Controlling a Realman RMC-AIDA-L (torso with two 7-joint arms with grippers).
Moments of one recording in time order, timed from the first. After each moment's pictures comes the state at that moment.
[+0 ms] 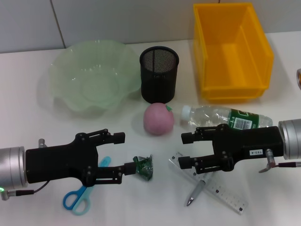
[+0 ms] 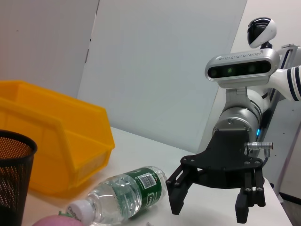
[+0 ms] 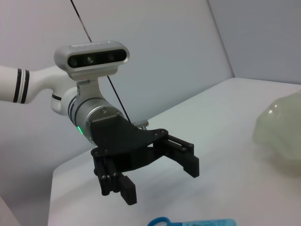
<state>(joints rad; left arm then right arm) -0.46 -1.95 1.46 0.48 1.30 1.51 -1.20 0.52 2.06 -0.76 -0.56 -2.01 -1.68 1.38</state>
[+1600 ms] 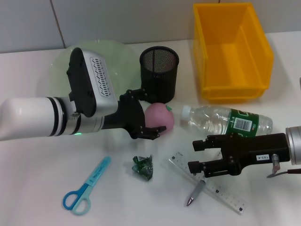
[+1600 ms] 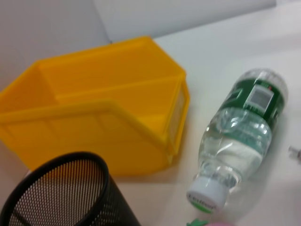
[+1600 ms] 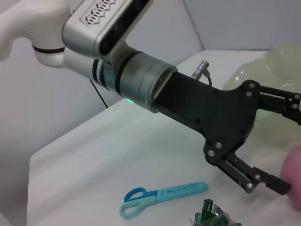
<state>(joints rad) -0.68 -2.08 1.64 0.64 1.55 0.83 -1.09 0.50 2.04 -0.76 -0.55 -2.06 -1.62 1.44</state>
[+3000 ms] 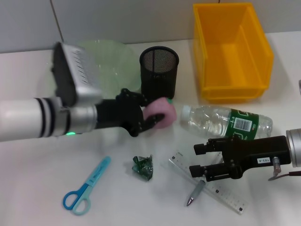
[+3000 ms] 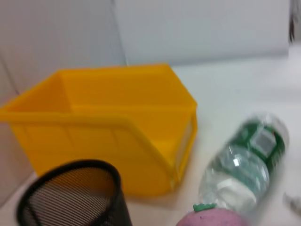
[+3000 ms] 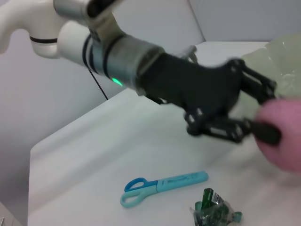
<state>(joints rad) -0.63 -2.07 1.54 0.65 1.51 0.96 -1.18 0.50 2.04 -0.76 -0.55 -2.09 -1.62 1.44</state>
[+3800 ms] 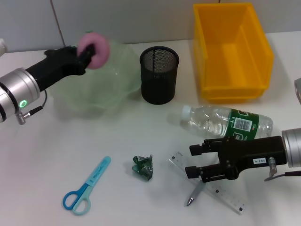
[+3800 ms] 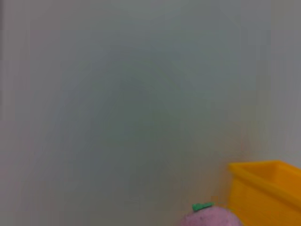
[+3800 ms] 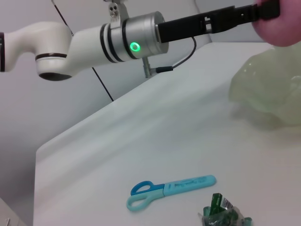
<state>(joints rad) -0.62 -2.08 1.14 0.44 1.17 0.90 -1.16 0.51 2.05 -0.76 -0.55 -2.09 -1.63 1.44</state>
